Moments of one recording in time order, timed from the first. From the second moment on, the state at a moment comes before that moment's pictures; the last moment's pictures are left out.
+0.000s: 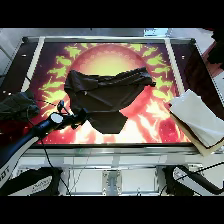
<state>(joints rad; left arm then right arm) -0.27 -1.21 0.54 0.63 -0.43 -1.69 -0.36 -1.13 1.69 -0.98 1.06 1.31</state>
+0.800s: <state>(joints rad) -0.27 -0.53 0.74 1.53 -1.14 -2.00 -0.15 -1.29 1.05 -0.85 1.00 1.31</state>
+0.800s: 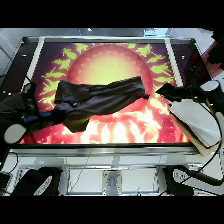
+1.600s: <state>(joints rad) -0.27 -0.36 0.74 1.67 -1.25 -2.07 0.07 -1.52 1.02 -1.09 1.05 1.29</state>
